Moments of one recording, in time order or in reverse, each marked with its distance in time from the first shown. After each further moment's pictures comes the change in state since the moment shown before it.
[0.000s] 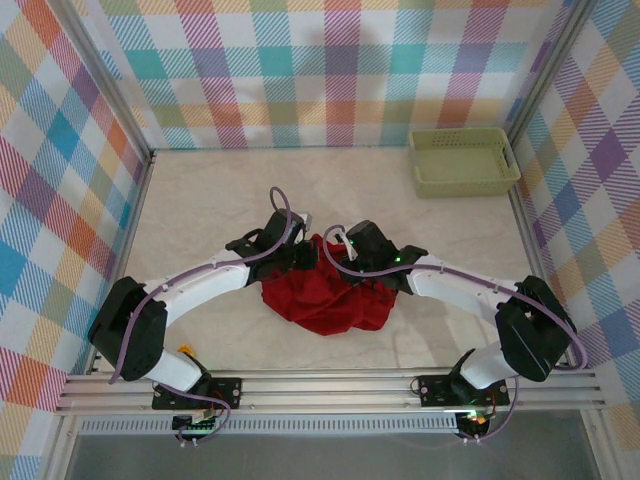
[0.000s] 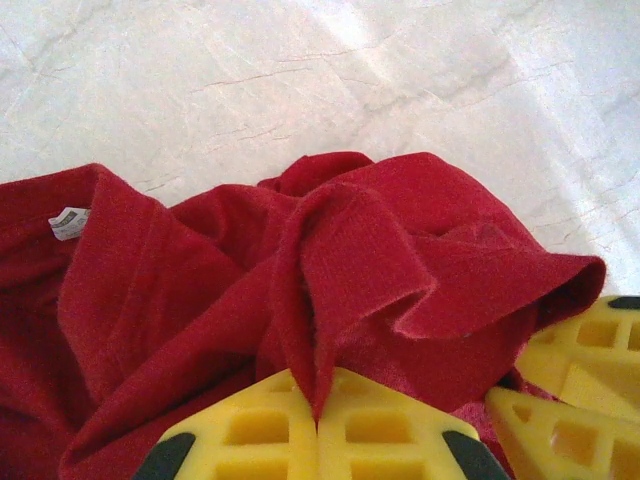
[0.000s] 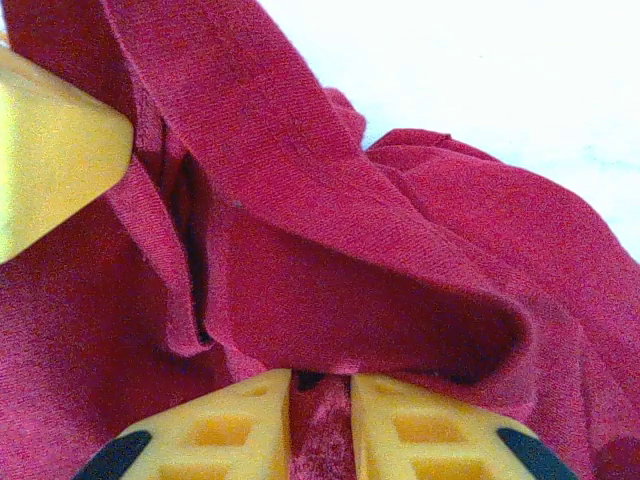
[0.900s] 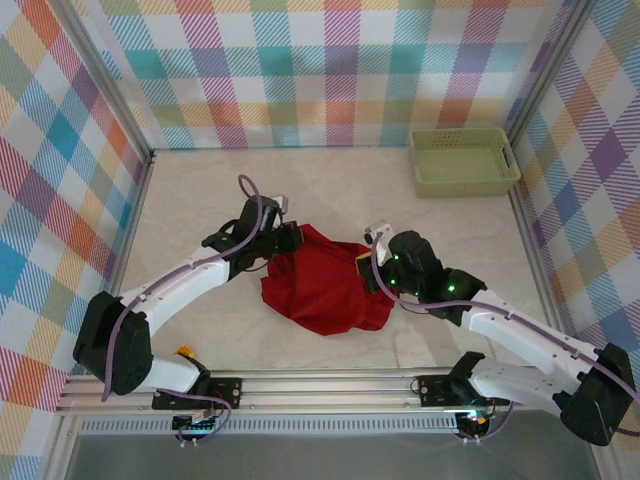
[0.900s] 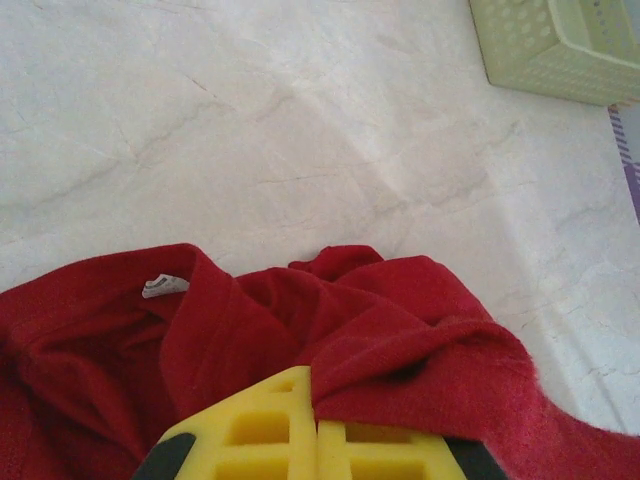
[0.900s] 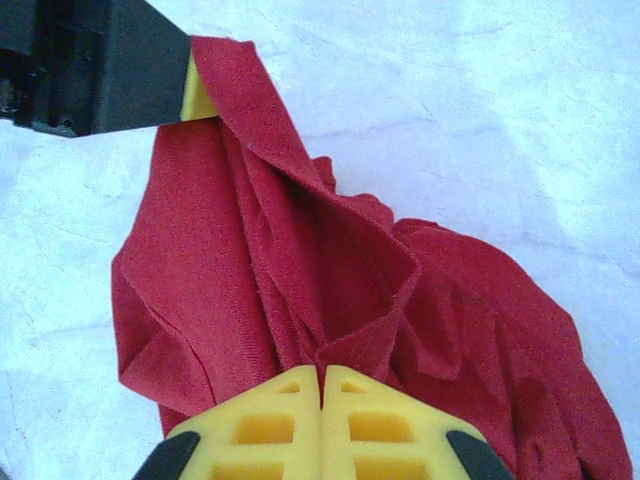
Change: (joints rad) left arm 0.131 -0.095 0.010 -0.001 0.028 -0.056; right arm 0.006 -0.451 -0.150 0.016 -0.021 -0.006
